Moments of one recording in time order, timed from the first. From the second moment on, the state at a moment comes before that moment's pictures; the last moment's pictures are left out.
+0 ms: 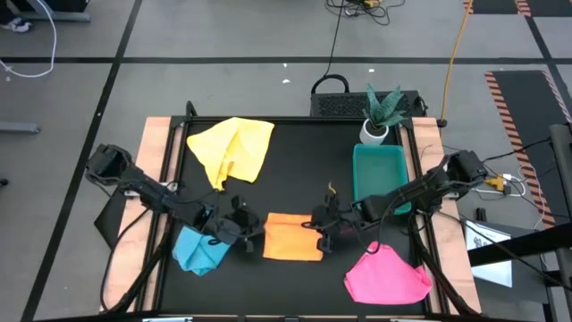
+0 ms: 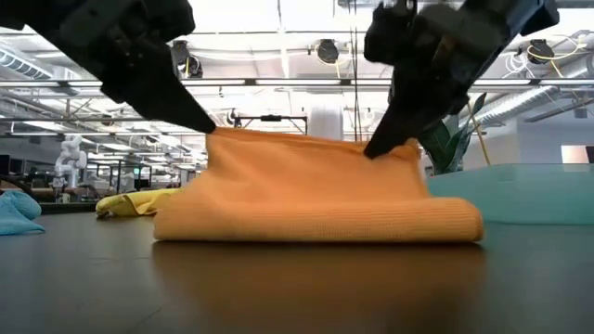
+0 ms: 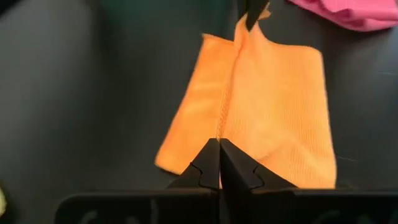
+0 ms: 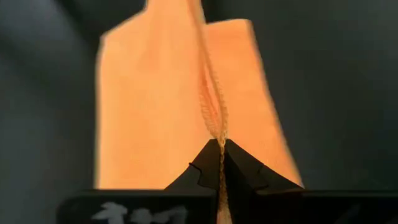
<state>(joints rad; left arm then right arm) -0.44 1.46 0.68 0.05 -0.49 -0.43 0.32 1.60 0.83 -0.09 0.27 0.50</state>
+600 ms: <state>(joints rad) -0.34 1.52 0.68 0.01 -0.49 -0.48 0.28 1.61 0.67 0.12 0.28 0.48</state>
